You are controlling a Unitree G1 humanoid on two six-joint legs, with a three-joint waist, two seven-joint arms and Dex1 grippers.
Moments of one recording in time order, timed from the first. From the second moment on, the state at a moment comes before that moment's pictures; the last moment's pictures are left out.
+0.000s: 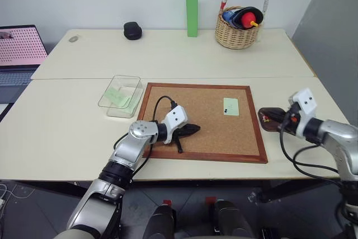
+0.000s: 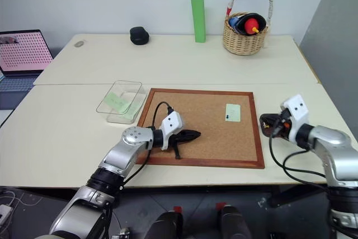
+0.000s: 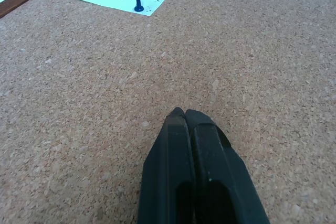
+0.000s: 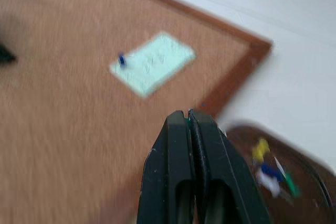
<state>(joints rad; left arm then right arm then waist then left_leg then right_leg) -0.52 0.37 -0.30 0.32 -0.10 0.16 -0.95 -0.21 -0.76 -0.20 -0.07 0.35 0.58 0.81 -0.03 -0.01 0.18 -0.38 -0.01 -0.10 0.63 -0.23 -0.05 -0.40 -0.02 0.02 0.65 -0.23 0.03</state>
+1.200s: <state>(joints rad) -0.53 0.37 -0.31 0.35 -0.09 0.12 -0.96 -0.33 -0.74 -0.20 0.03 0.36 0.52 0.84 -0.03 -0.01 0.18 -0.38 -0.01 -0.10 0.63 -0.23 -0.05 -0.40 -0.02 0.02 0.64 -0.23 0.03</state>
